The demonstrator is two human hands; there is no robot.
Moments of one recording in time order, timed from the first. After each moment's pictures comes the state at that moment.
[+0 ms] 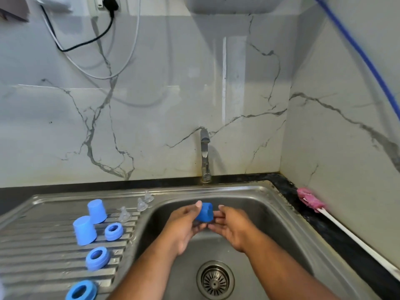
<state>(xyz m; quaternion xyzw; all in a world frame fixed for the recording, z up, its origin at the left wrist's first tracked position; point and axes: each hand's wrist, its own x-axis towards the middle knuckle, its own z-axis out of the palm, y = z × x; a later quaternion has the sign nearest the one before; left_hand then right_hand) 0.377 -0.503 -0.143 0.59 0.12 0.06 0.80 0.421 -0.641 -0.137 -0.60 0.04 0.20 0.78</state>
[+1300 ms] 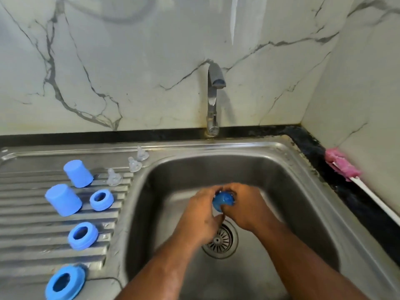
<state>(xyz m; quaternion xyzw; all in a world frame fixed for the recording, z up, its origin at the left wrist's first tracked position) 0.384 -0.513 -0.198 0.92 -0.01 0.09 0.39 0.439 -0.655 -0.176 -0.92 -0.17 0.08 0.35</state>
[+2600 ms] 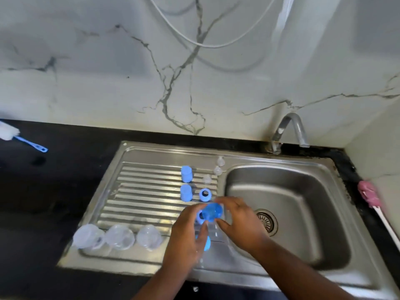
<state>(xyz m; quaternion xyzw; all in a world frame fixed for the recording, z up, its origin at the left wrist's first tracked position) 0.173 -0.329 -0.031 0.87 0.13 0.16 0.45 0.288 -0.481 -0.034 -0.90 -0.32 0.09 0.28</state>
